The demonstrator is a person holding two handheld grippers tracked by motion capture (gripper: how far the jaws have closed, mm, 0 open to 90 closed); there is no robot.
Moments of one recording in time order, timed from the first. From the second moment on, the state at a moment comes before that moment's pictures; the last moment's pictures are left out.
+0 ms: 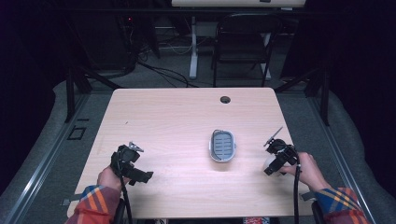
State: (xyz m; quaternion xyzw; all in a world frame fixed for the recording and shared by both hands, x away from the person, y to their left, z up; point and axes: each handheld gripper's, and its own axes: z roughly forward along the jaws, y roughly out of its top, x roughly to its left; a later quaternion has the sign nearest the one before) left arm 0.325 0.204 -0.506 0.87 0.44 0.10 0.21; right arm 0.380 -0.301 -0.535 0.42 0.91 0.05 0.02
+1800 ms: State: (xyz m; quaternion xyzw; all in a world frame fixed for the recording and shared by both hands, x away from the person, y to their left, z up) left arm 0.326 0.203 -0.507 0.87 0.44 0.09 0.20; right arm 0.376 -0.291 -0.526 0.39 0.92 0.05 0.04
